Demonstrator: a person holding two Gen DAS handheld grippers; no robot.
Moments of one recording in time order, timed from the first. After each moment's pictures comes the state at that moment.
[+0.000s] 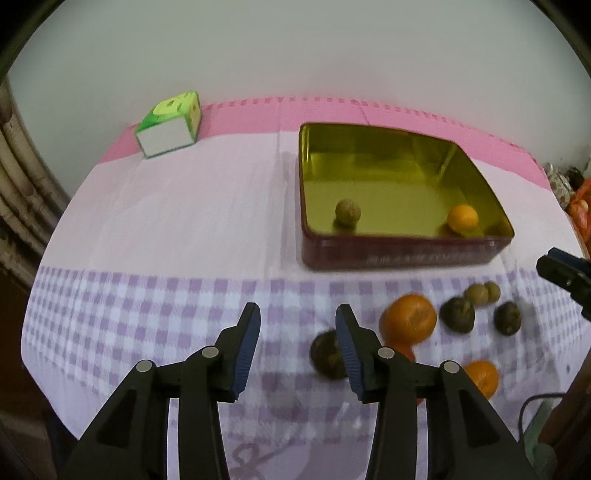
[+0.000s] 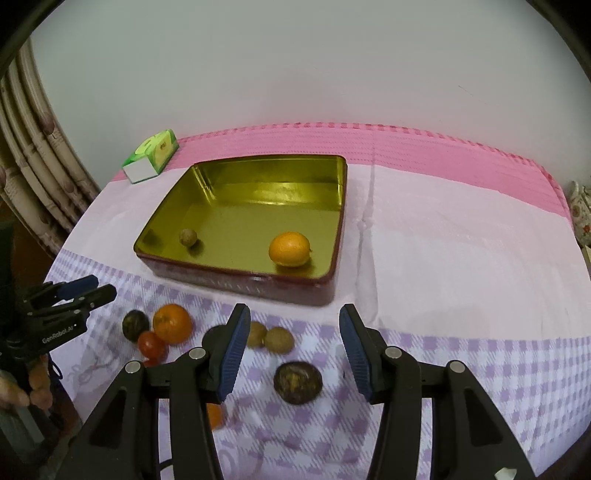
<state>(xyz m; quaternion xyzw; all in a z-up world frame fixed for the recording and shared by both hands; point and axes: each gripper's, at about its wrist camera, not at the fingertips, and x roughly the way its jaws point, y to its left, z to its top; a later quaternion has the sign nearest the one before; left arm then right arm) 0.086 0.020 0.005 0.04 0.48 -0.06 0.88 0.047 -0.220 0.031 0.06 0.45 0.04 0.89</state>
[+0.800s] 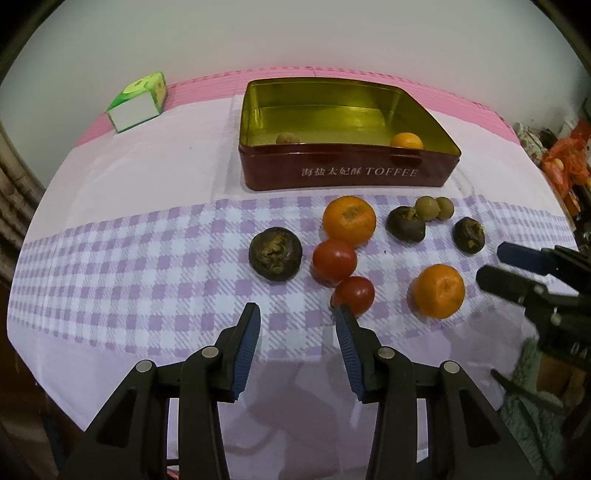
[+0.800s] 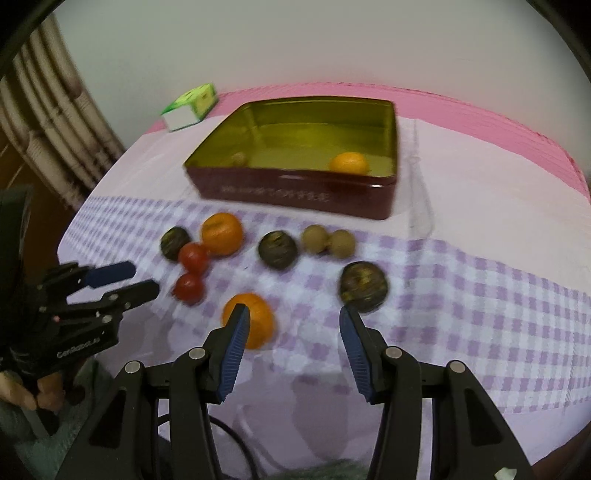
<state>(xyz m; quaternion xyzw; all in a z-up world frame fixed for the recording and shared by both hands) 0.016 -0.007 -0.013 0.05 0.51 -0.11 0.85 -0.005 -0.165 0.001 0.04 0.48 0.10 0.87</state>
